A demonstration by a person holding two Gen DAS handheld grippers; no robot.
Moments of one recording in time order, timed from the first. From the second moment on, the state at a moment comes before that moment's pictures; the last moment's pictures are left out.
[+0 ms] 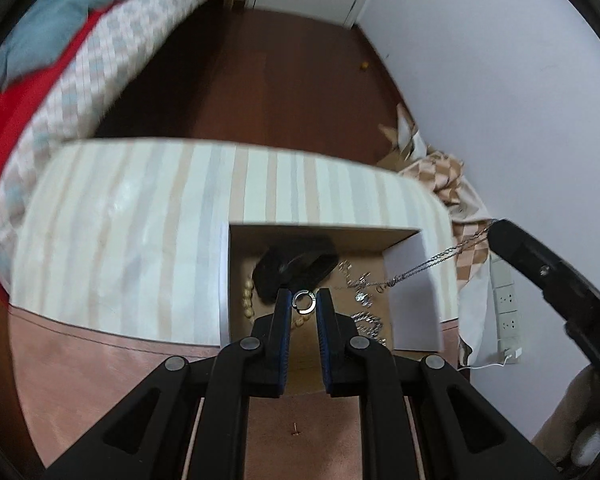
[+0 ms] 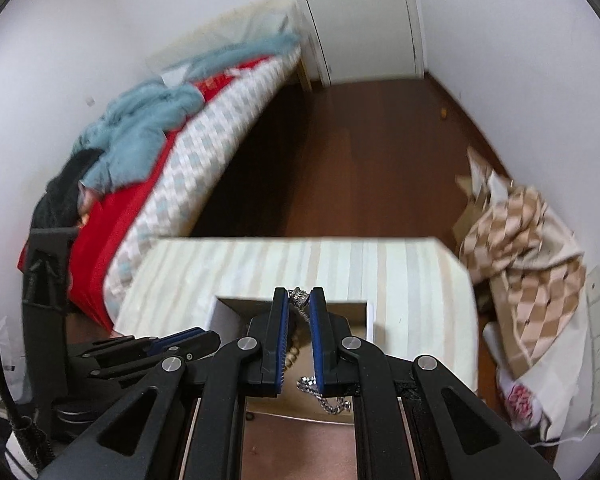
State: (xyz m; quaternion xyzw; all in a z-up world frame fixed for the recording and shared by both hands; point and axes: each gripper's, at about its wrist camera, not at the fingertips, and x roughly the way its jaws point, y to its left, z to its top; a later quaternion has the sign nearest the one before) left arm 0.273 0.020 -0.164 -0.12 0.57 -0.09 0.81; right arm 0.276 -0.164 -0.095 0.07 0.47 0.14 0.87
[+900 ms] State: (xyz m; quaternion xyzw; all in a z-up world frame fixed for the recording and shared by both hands) left arm 0.253 0.037 -0.140 -0.02 0.51 0.04 0.86; right arm 0.270 -0.165 -0.142 -0.02 0.53 0.06 0.85
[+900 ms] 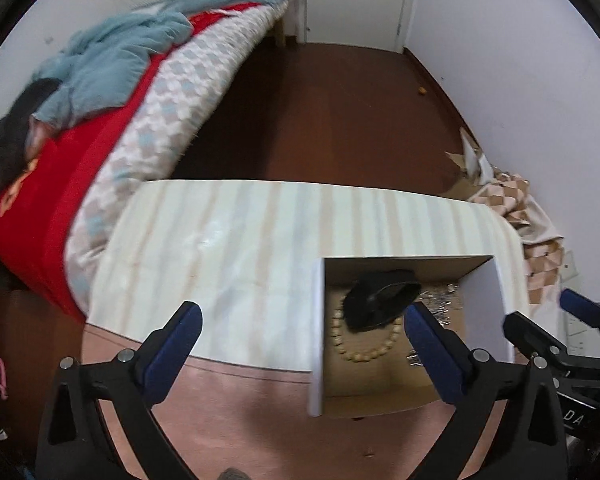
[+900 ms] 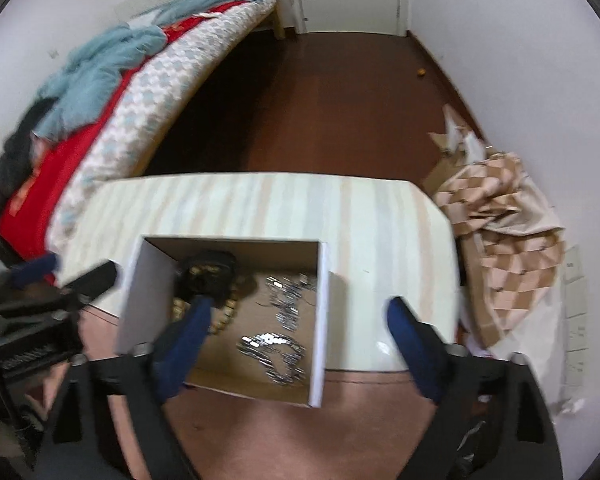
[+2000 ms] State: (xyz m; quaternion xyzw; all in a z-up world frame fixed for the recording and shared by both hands) left arm 0.131 0.073 -0.198 0.00 0.54 0.13 0.83; right arm 0.145 -0.151 -0.181 0.04 0.51 0.06 0.85
